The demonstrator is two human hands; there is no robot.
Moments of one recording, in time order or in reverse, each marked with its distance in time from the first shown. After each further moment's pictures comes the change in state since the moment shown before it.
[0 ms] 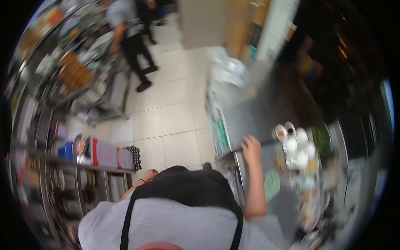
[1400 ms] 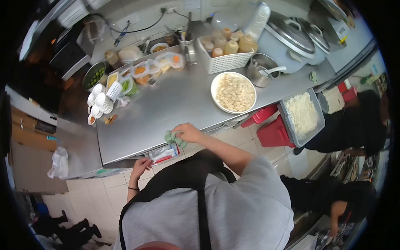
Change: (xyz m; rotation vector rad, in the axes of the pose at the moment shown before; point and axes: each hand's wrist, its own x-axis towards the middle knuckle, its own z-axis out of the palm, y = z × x) left_hand -0.181 0.388 0.176 0.333 -1.159 0.913; right_hand -0.456 -0.049 -0.151 0.252 0.229 0.890
